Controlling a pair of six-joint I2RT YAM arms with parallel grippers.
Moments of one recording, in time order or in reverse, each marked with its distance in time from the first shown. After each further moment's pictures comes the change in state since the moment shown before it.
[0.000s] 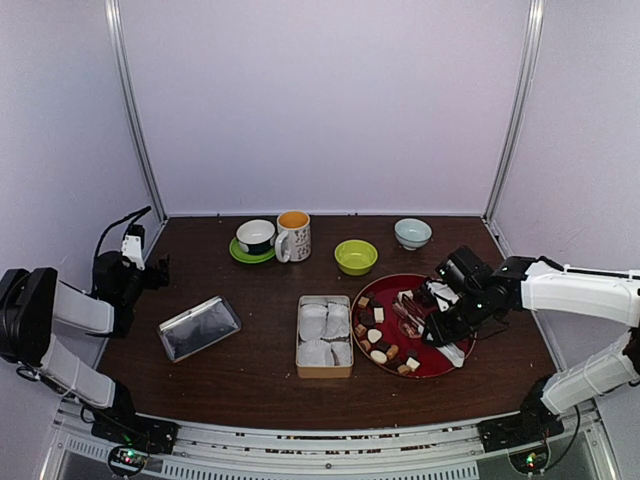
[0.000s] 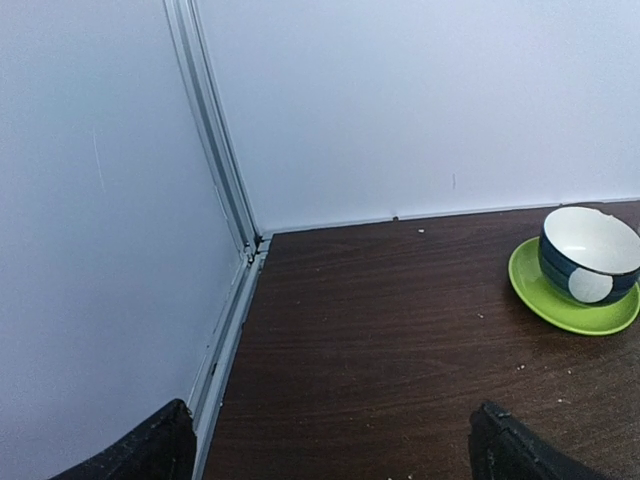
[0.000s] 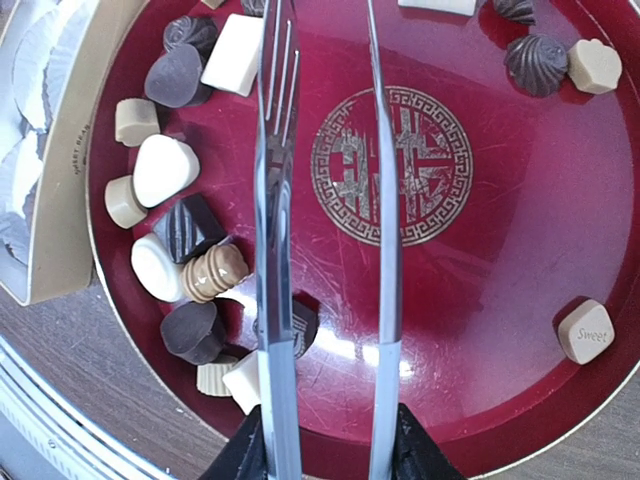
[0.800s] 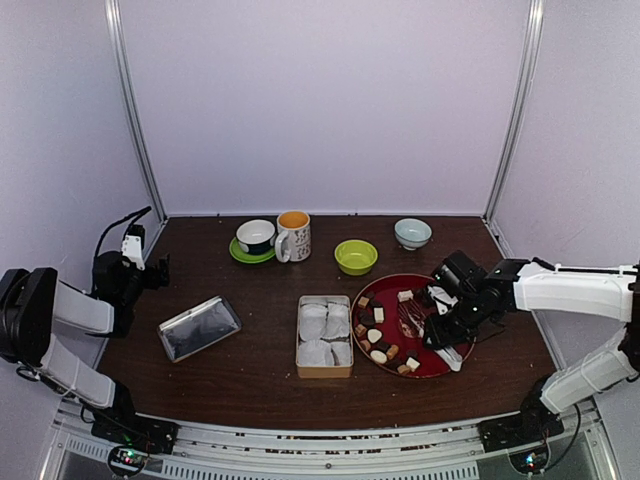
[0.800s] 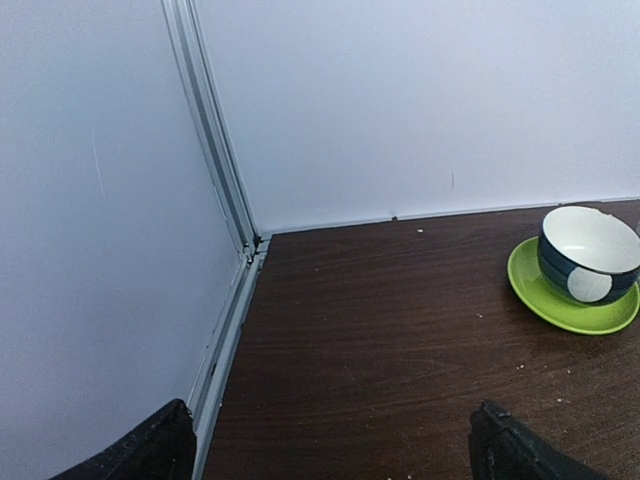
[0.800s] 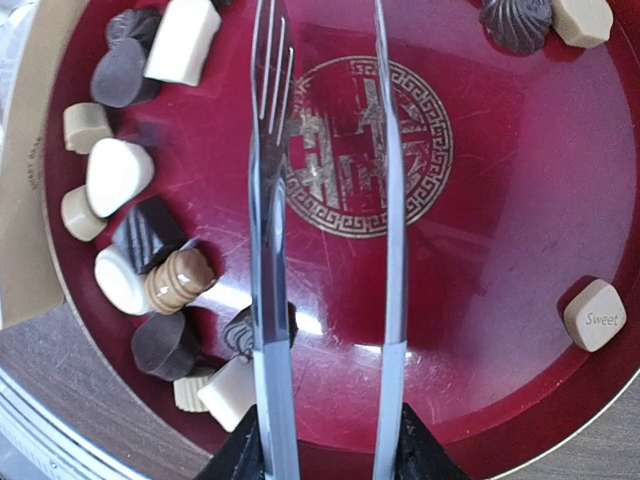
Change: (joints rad) left arm 0.000 0.000 0.000 0.000 0.003 0.002; right arm 0.000 0.033 -0.015 0.007 0.033 0.074
